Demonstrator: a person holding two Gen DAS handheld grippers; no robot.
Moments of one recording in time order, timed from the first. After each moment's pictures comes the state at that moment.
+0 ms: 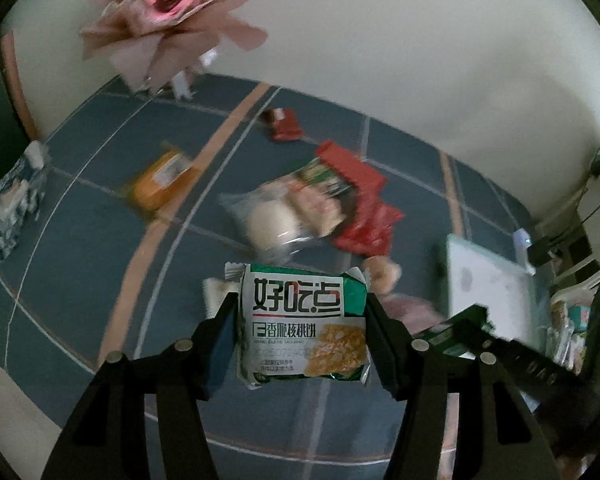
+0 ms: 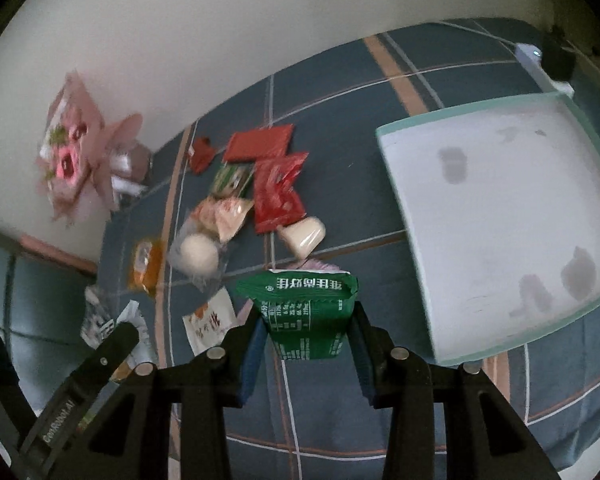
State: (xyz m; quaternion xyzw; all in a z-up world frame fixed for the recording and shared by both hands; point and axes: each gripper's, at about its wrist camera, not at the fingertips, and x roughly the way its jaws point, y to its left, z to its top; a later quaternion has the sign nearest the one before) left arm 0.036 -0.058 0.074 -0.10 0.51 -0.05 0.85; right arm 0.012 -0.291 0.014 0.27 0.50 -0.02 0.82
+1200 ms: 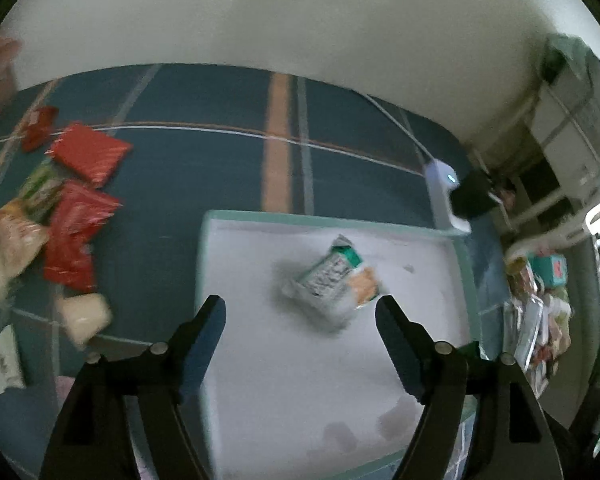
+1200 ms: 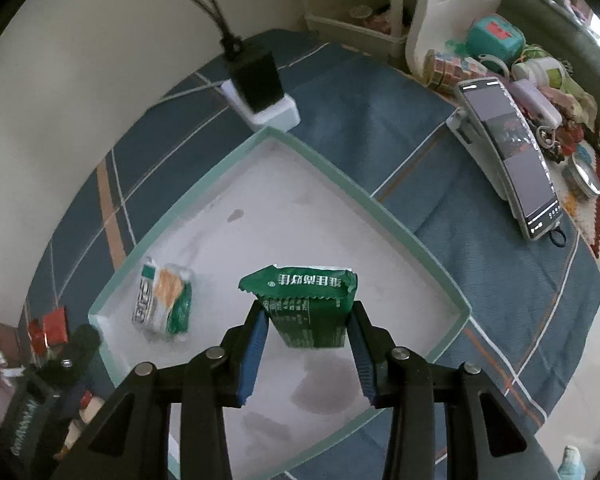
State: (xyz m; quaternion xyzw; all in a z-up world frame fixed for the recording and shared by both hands) left arm 0.108 -0.316 0.013 -0.06 0.55 -0.18 0.81; right arm -0.017 -0.510 -0.017 0.32 0.46 -0.32 0.76
